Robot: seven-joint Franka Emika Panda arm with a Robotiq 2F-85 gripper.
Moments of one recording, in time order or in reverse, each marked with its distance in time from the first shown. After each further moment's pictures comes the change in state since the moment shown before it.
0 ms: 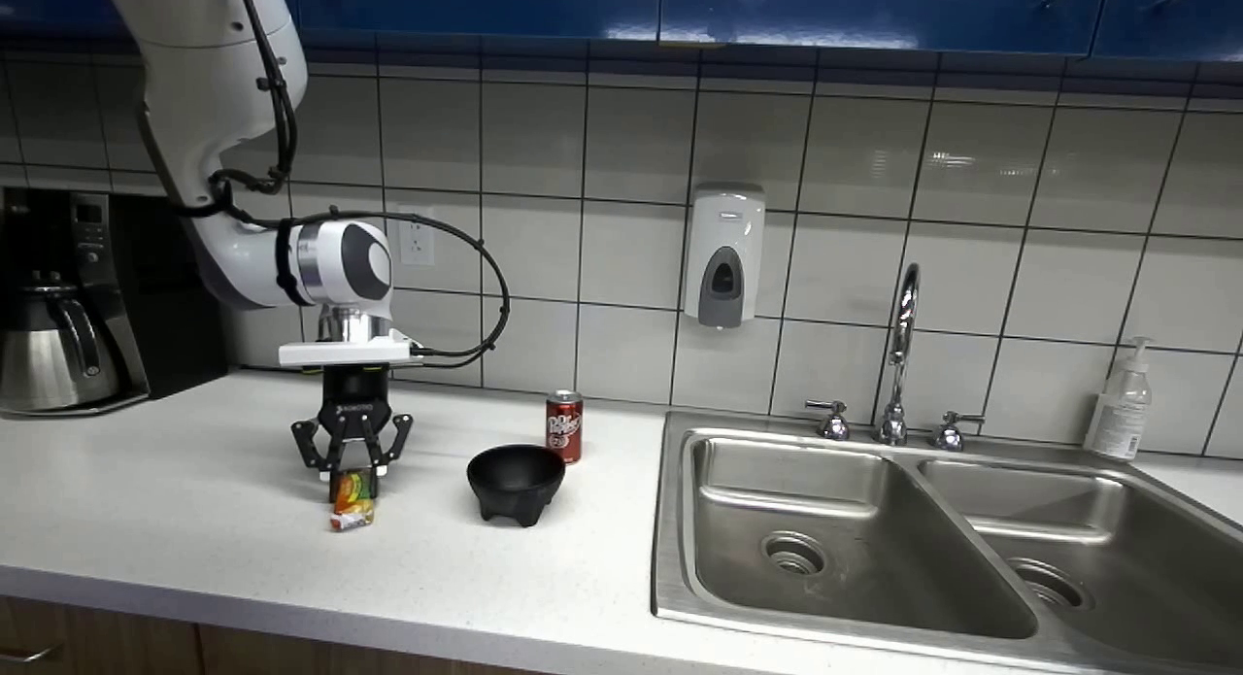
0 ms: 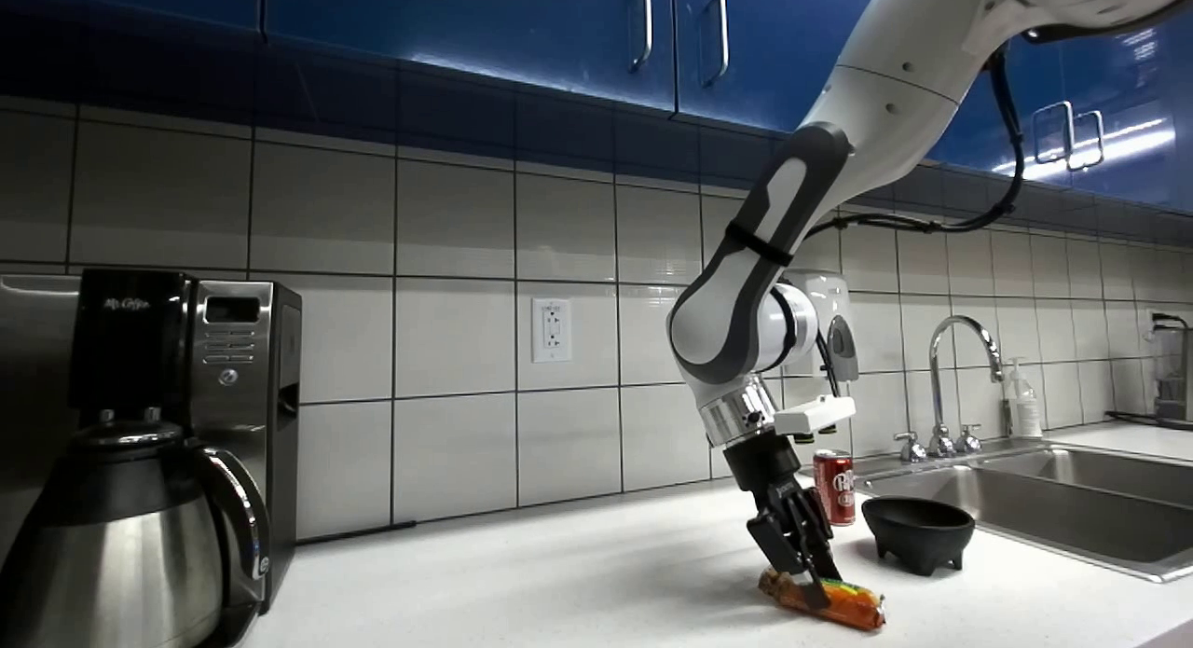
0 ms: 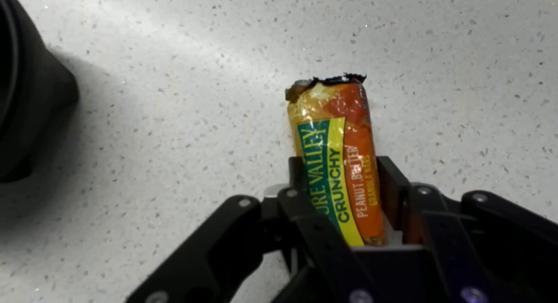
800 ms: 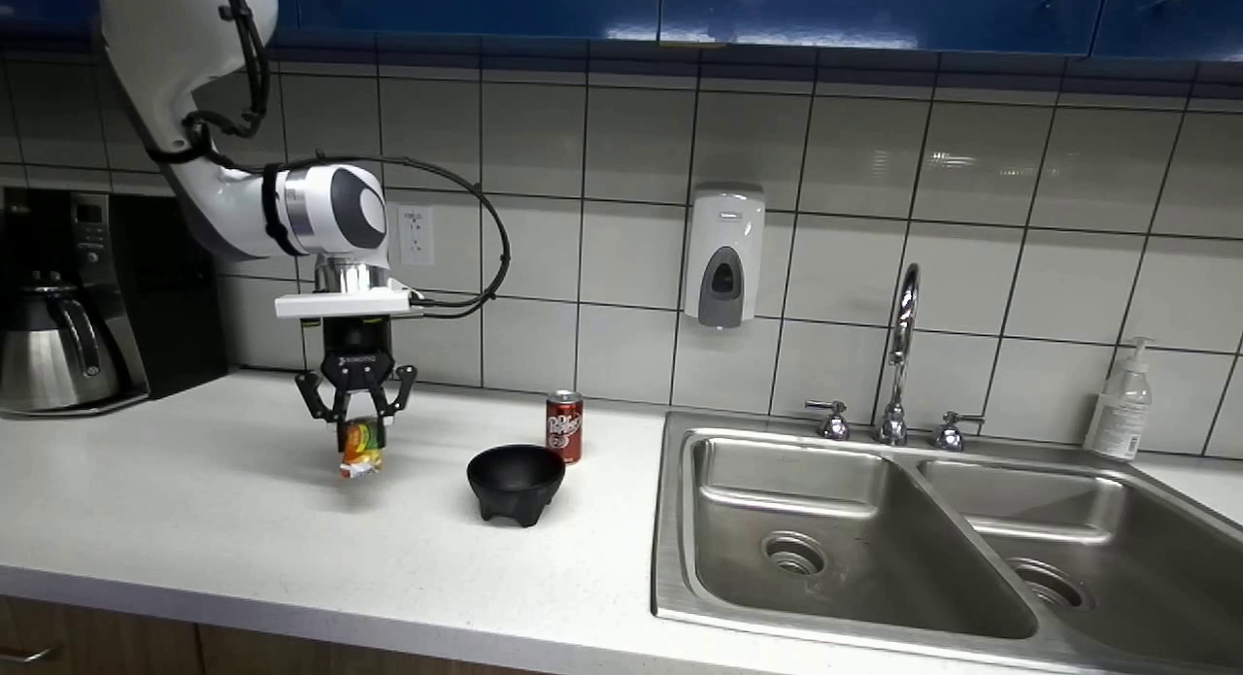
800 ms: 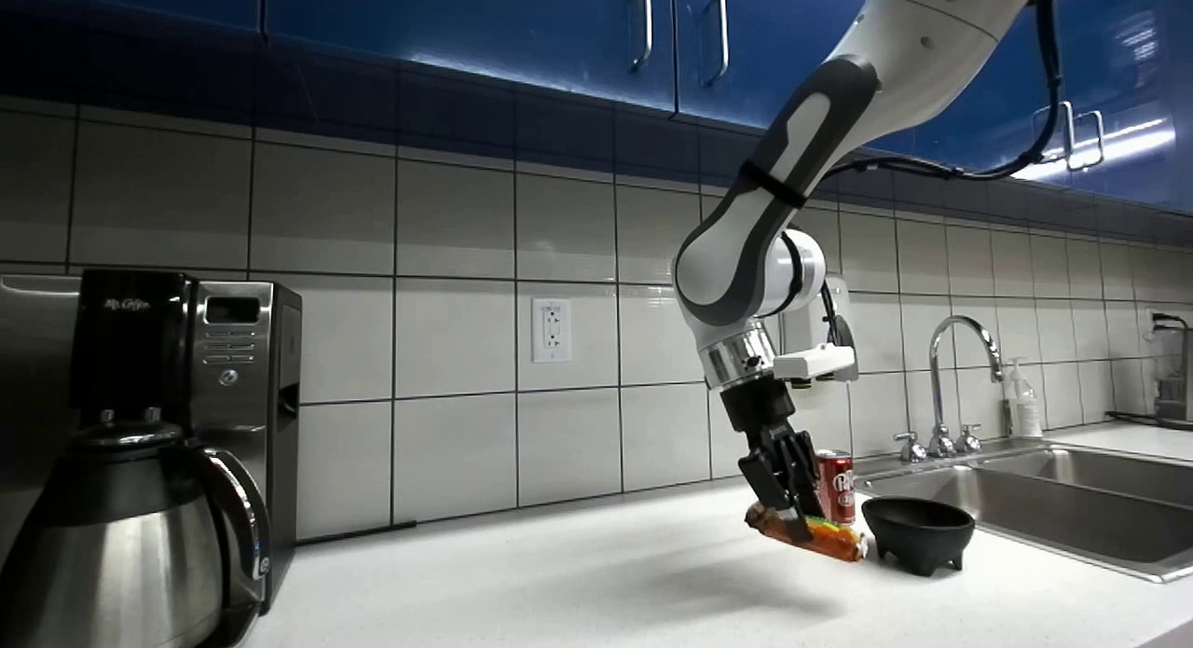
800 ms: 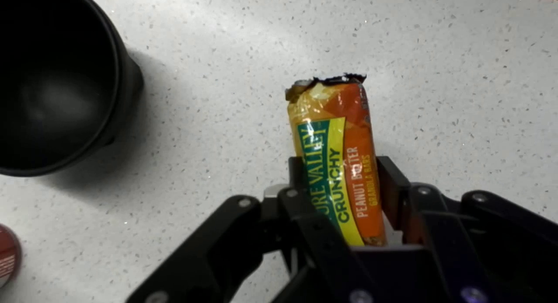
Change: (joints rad) arm -0.001 -0.148 -0.003 -0.032 0.000 0.001 0.000
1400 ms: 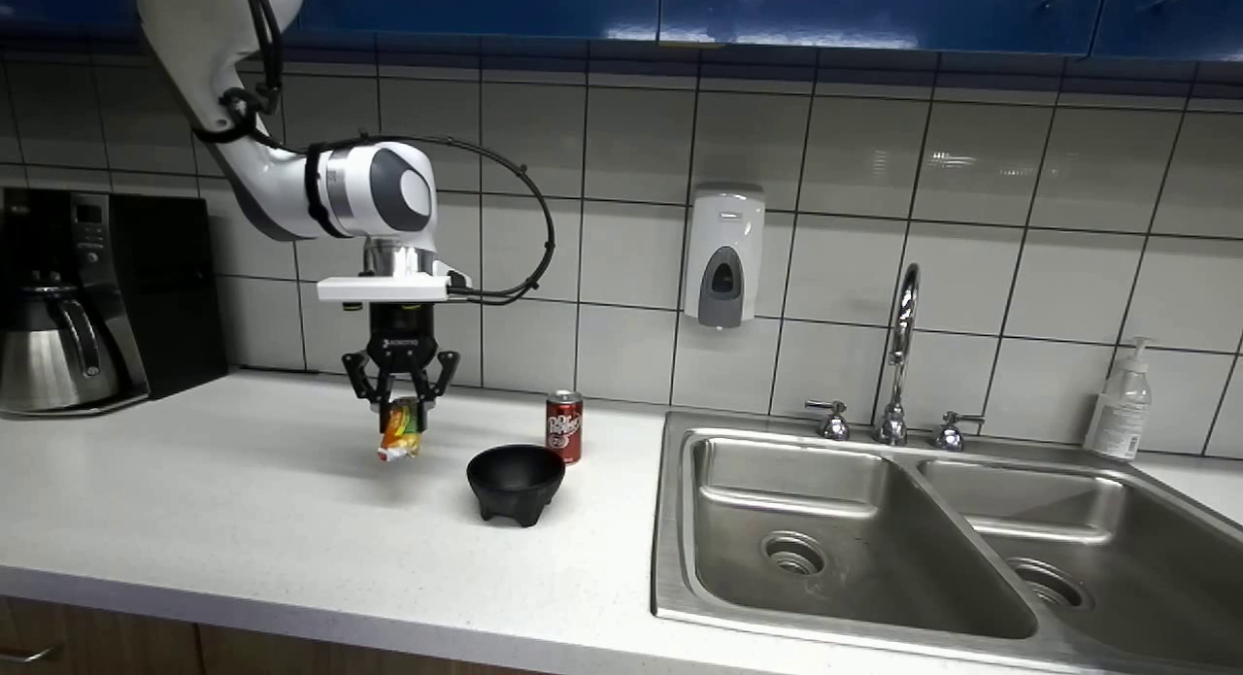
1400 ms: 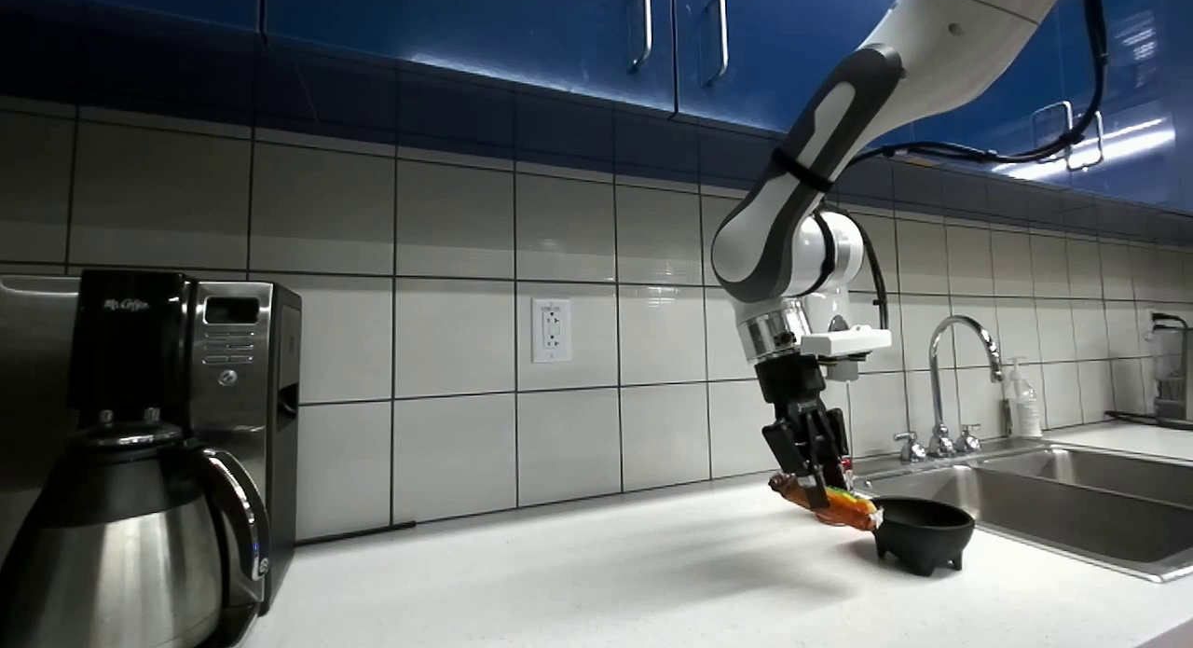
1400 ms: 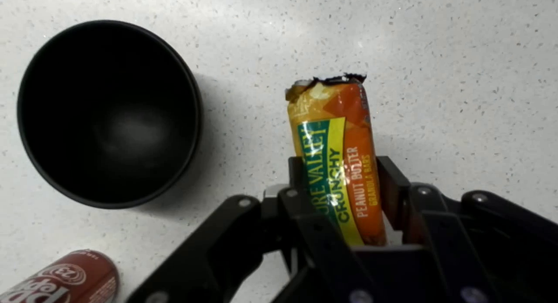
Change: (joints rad) arm -0.068 -0.050 -0.052 -0.005 0.058 0.030 0.004
